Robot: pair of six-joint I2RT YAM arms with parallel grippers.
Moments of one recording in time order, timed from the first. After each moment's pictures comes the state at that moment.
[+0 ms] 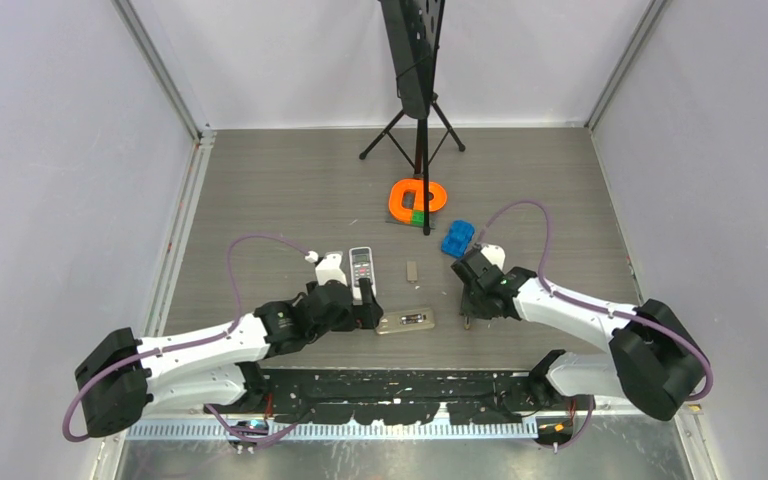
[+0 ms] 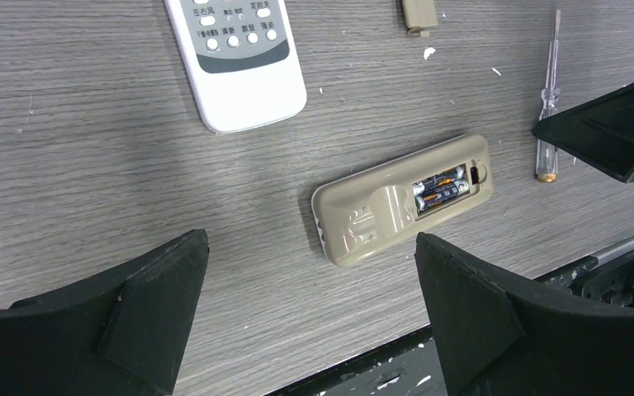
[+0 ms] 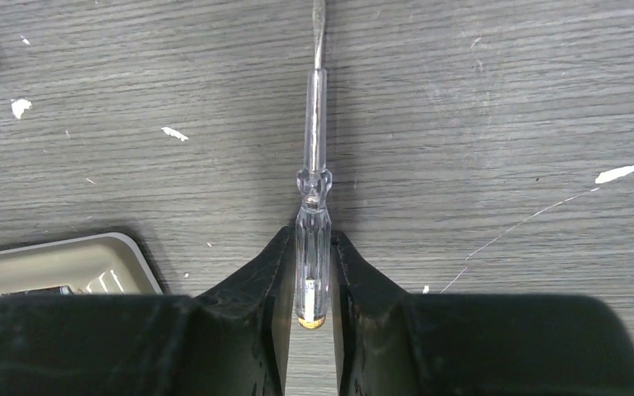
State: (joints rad) left arm -1.04 1.02 0.47 -0.20 -0.34 -0.92; right arm 0.70 1.24 0.57 -0.50 0.24 0.81
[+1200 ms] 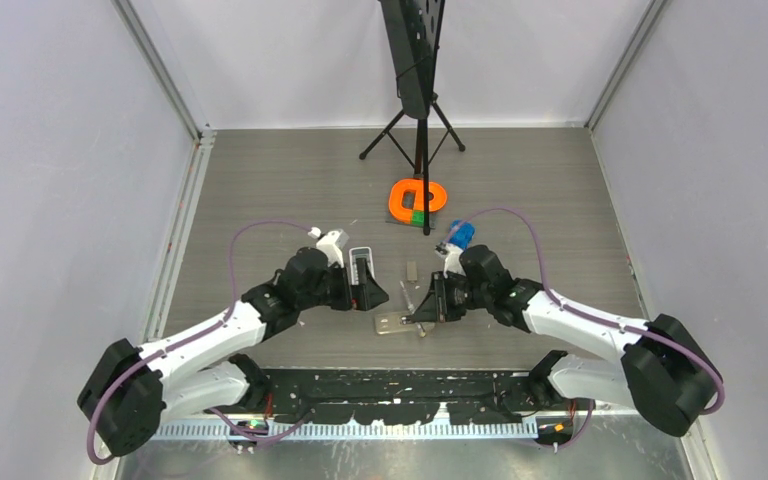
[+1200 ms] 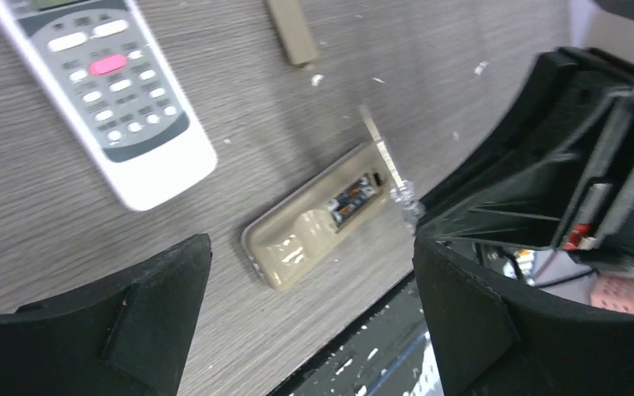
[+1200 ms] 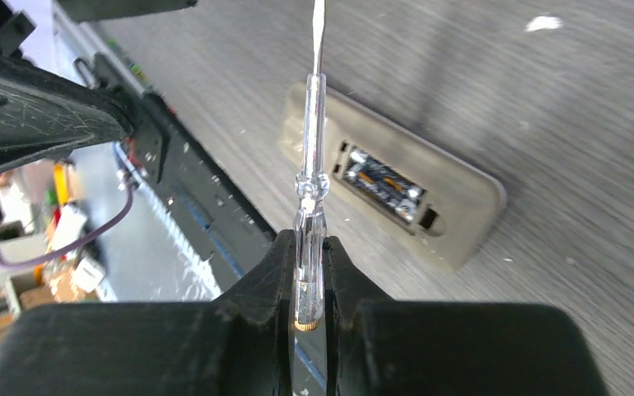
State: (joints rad) left arm -0.76 1.03 0.49 -0.05 0.12 -0.73; right arm 0.70 1.13 0.47 -0.06 -0.42 0.66
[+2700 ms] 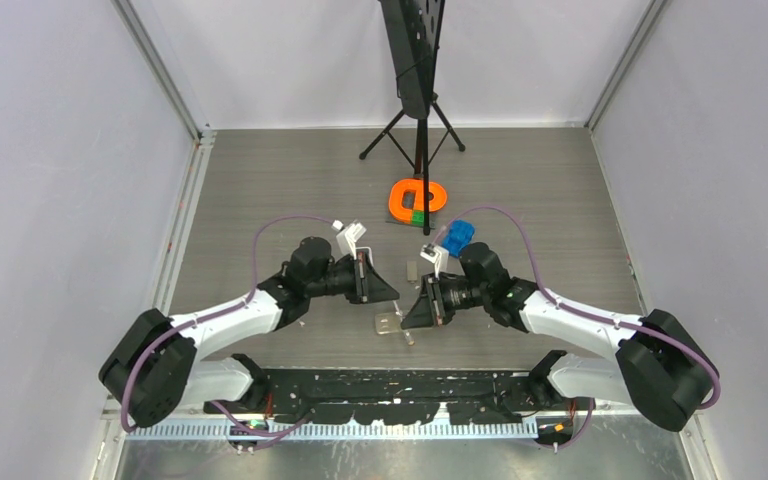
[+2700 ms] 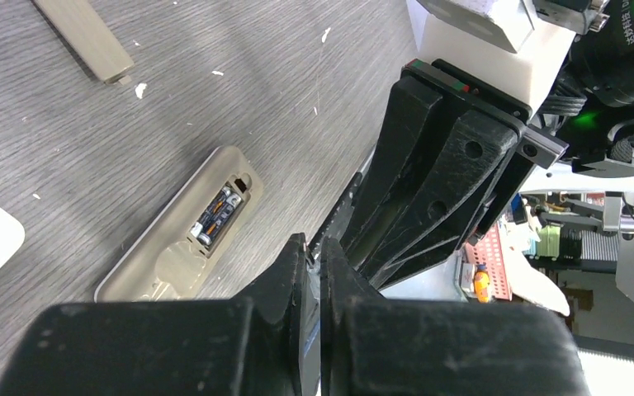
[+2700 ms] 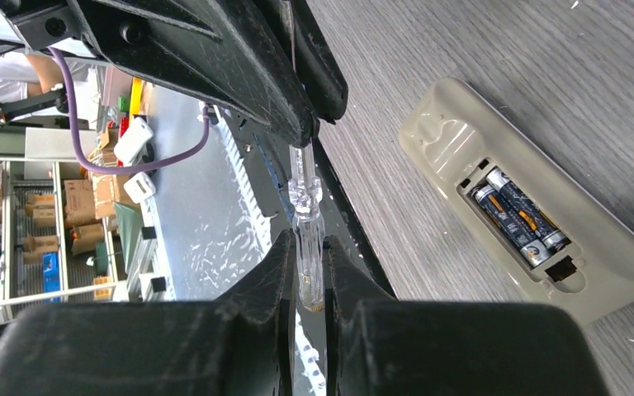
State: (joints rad) left arm -0.69 1.21 0.49 0.33 0.55 -0.82; right arm 0.71 1.18 0.47 0.14 -0.73 0.61
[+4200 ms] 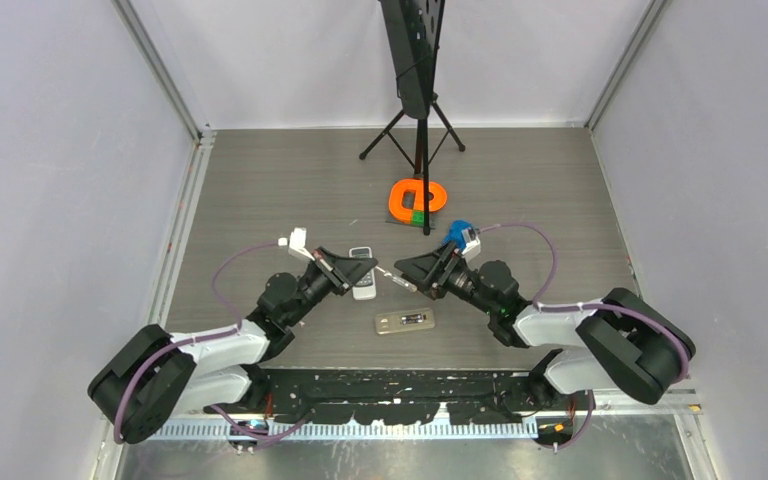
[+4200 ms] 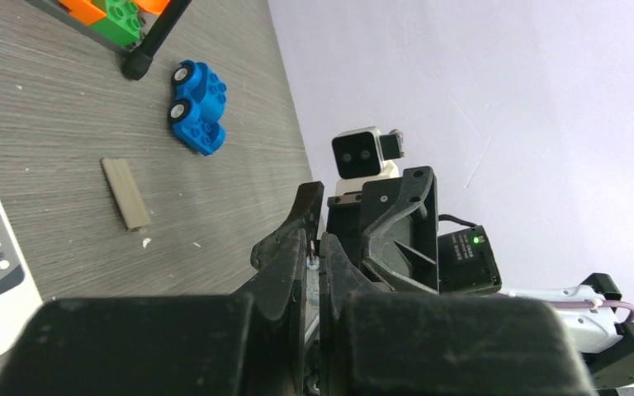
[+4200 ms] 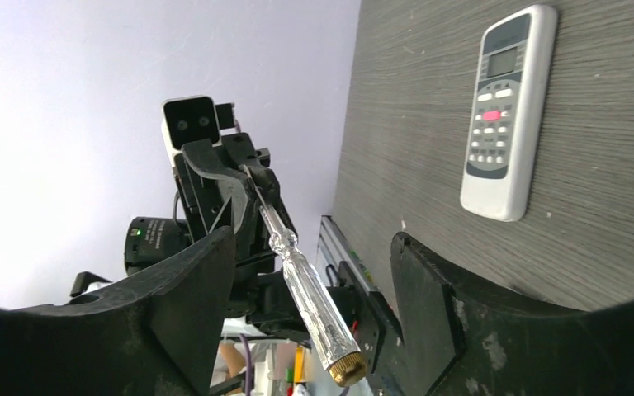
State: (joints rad) left arm -0.69 1.12 0.17 0.98 0.06 -1.19; right arm 0.71 1.33 0.24 1.03 -0.20 1.34
